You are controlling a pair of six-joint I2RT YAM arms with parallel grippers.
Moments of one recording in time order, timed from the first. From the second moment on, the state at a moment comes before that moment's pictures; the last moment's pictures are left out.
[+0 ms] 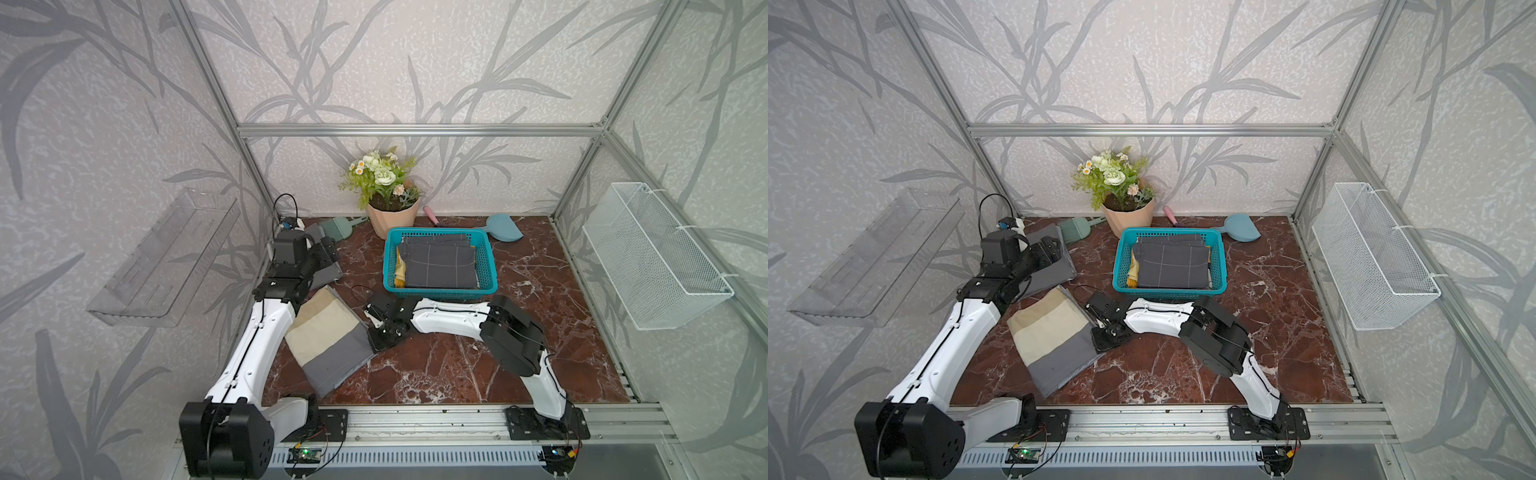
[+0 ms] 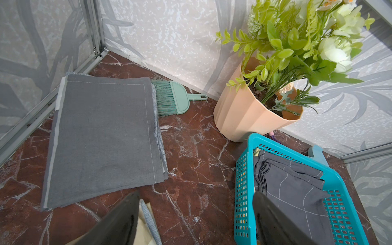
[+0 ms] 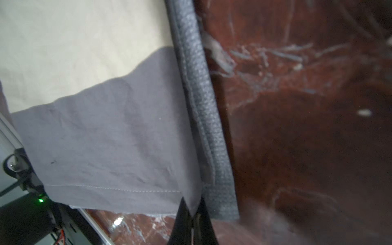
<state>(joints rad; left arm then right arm) -0.02 1.17 1.00 -0.33 0.01 -0.44 1.07 2.11 1.49 -0.56 -0.24 0.67</state>
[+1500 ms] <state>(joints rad) -0.24 1.26 0.60 -0.14 0.24 -0.53 0.71 1.36 0.57 -0.20 -0.30 1.00</state>
